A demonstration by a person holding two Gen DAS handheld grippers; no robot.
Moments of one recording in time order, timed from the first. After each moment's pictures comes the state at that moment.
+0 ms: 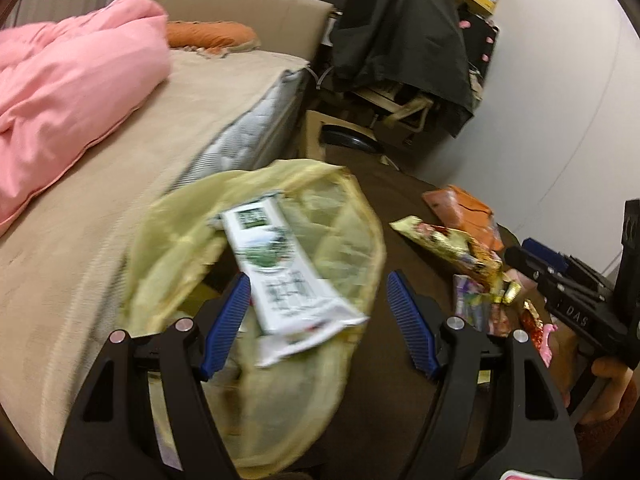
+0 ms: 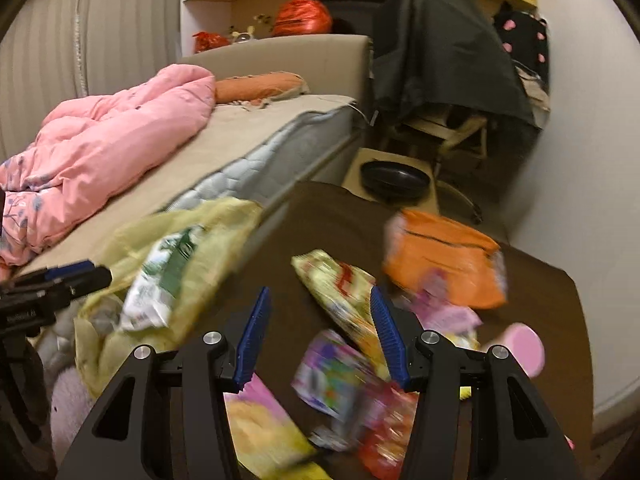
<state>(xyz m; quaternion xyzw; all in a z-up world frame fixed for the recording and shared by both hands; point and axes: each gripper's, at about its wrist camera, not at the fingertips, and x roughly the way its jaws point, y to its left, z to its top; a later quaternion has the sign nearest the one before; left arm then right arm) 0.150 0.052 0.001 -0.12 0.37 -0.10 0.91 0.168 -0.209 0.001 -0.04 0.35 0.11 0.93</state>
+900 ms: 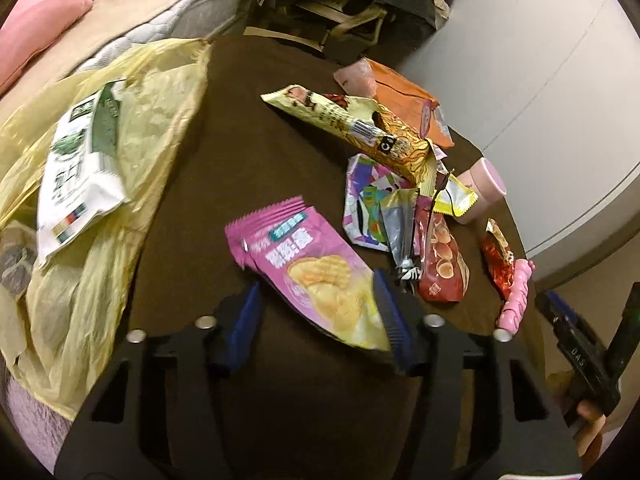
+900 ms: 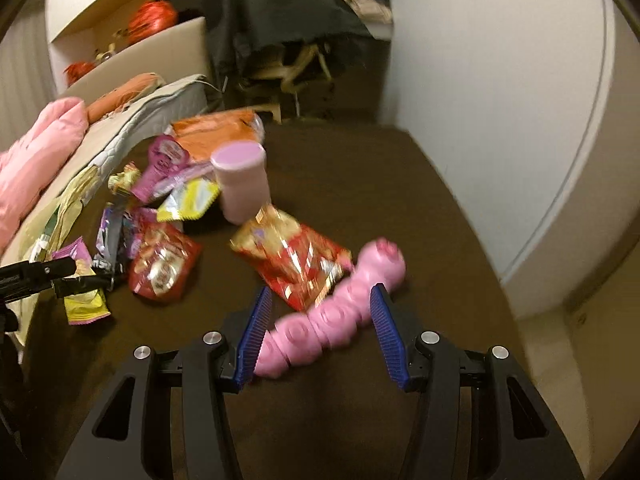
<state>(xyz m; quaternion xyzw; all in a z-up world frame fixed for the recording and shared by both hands) 0.154 -0.084 -0.055 -0.11 0.49 -0.17 0.85 0.050 -0.395 -0.071 0.09 0.41 -0.08 0.91</state>
